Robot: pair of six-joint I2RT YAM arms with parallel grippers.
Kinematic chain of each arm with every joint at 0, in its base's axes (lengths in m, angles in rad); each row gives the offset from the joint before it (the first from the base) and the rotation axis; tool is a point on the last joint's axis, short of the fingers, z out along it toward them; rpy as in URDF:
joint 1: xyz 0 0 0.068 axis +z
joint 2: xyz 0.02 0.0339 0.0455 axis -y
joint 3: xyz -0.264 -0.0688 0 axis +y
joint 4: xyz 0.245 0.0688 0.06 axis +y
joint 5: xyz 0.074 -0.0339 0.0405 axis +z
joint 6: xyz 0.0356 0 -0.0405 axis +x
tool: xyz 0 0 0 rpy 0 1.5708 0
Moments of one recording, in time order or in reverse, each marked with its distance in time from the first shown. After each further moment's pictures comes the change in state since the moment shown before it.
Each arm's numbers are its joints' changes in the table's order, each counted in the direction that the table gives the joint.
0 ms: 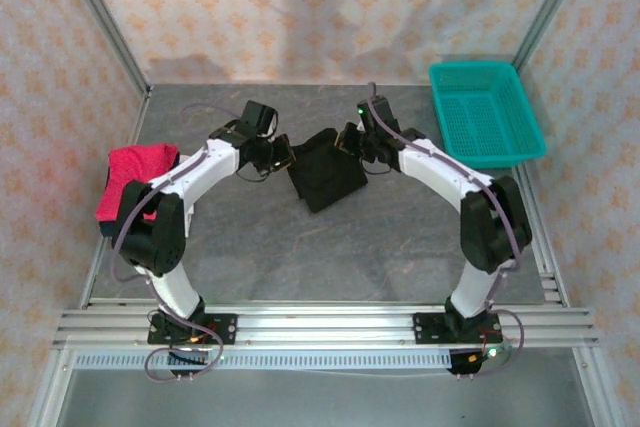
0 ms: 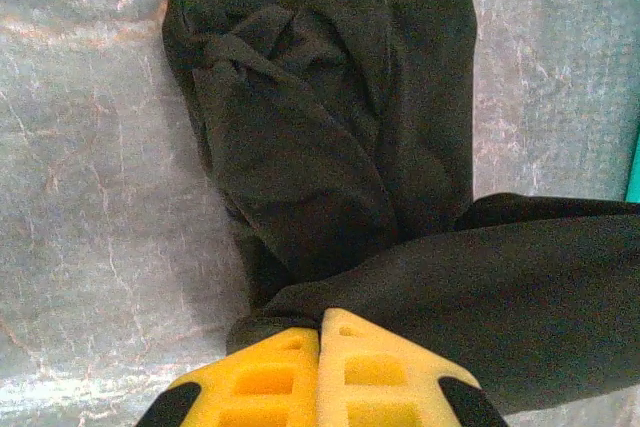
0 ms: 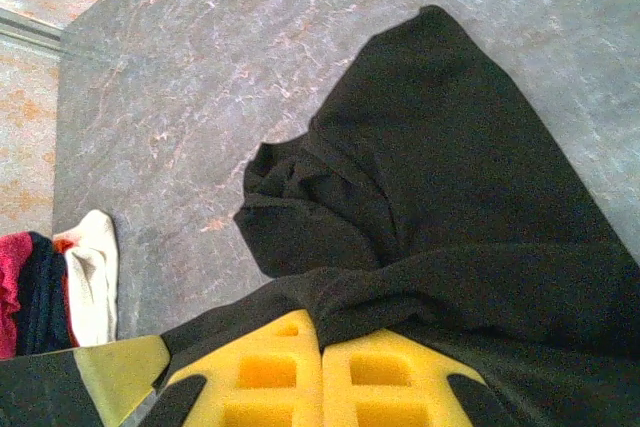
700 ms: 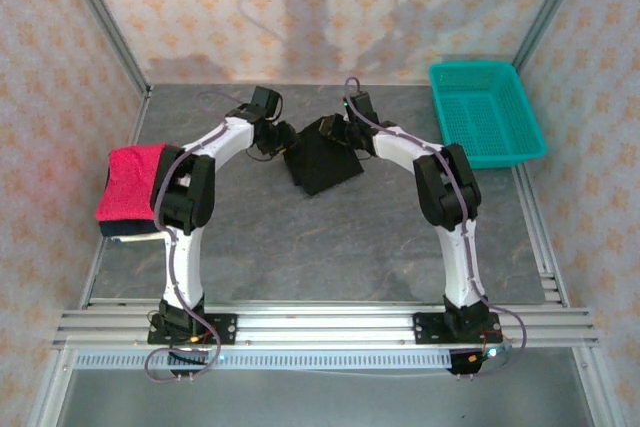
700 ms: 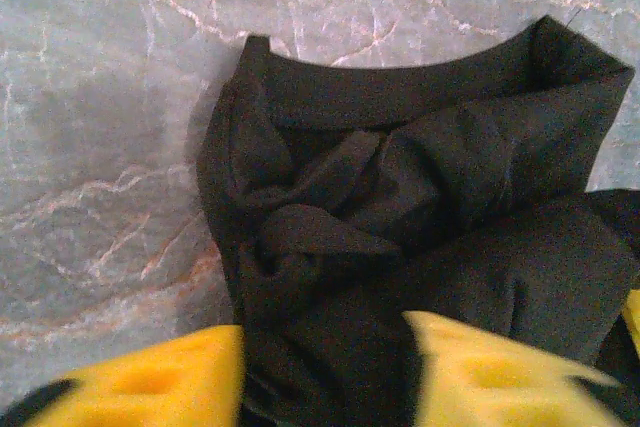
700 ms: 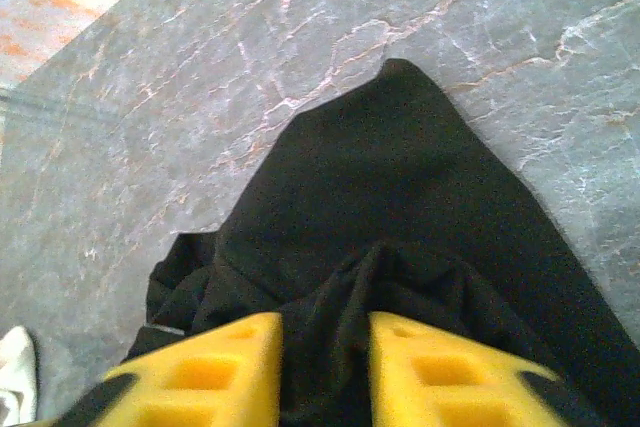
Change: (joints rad) left arm 0.074 -0.378 -0.326 -0.003 0.045 0.029; right arm -0.044 -0.419 -0.270 -0.195 -0.006 -0.033
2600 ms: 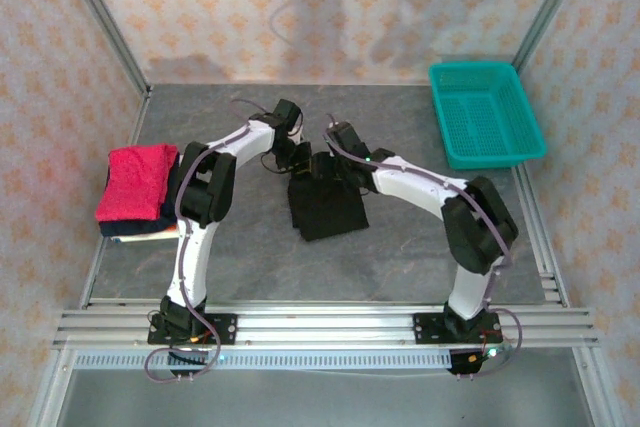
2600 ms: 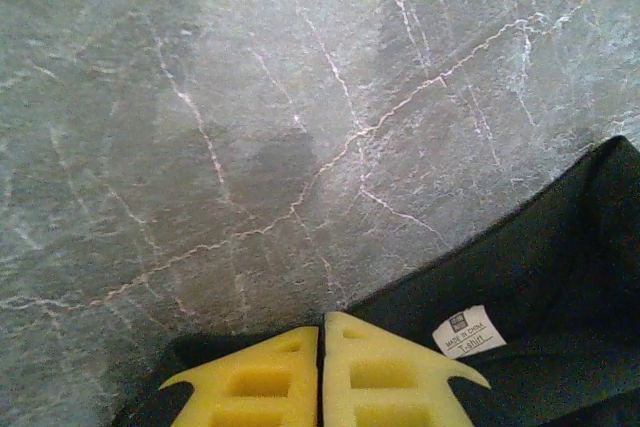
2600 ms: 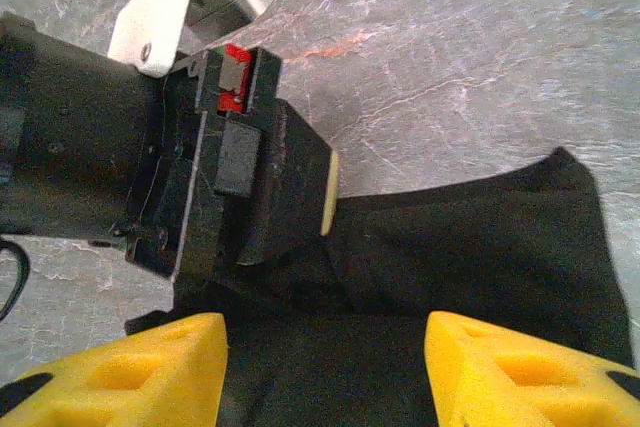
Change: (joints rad) left arm -0.085 -0.140 -0.090 0.189 -0.188 0.206; right arm 0.244 0.355 0.311 0.191 -0.243 -0.233
